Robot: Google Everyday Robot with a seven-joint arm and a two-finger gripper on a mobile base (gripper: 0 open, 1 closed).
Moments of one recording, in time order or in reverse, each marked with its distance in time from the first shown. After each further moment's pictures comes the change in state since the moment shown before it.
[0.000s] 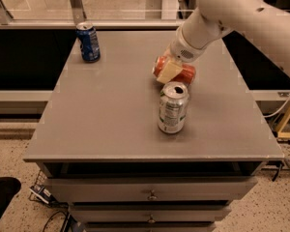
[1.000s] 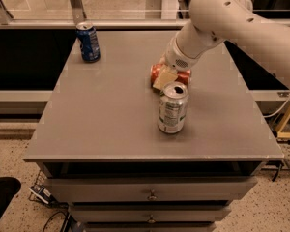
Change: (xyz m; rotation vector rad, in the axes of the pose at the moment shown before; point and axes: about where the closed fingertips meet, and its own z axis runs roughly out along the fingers) arm 0.000 0.019 0.026 -0.041 0.001 -0.007
